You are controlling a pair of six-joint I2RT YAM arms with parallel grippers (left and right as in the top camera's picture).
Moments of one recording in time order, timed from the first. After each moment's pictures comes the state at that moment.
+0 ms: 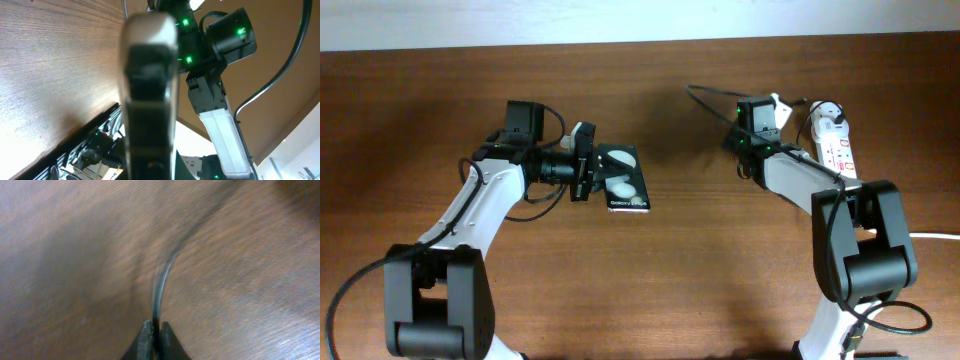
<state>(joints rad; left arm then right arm) -0.12 1.76 1.19 -0.56 1.26 -0.84 0.17 1.98 1.13 -0.03 0.22 0.61</state>
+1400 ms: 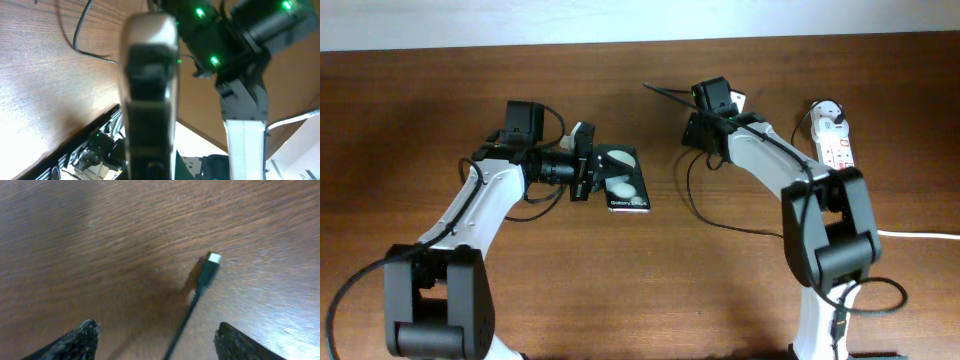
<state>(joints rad) -0.12 1.76 1.19 -0.56 1.25 -0.84 0.30 2.10 1.46 -0.45 0.18 0.62</state>
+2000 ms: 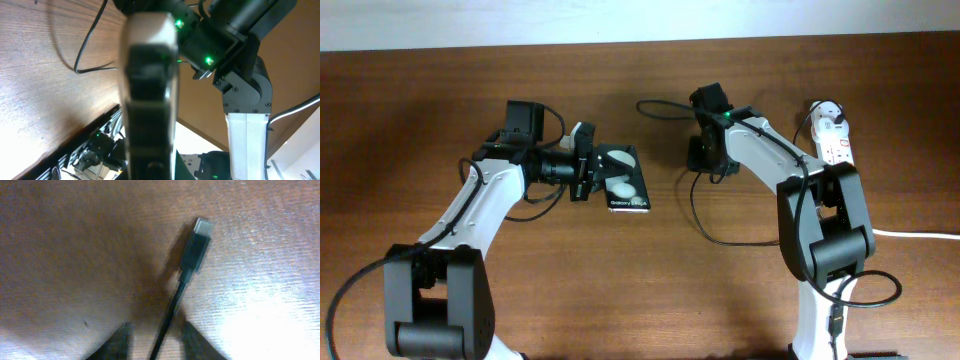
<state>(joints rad) -0.12 1.76 1.19 -0.56 1.25 -0.84 0.30 2.15 1.52 -0.75 0.03 0.45</state>
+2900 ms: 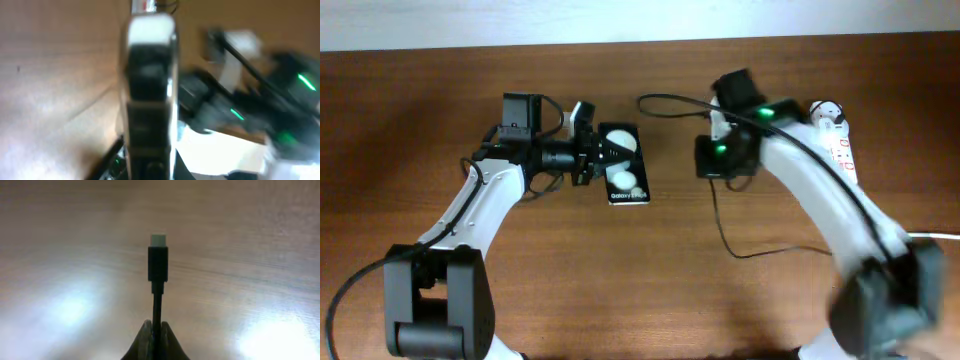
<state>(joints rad) -0.12 1.76 1.19 -0.35 1.25 -0.74 0.31 1.74 1.51 -1.04 -0.24 0.30</state>
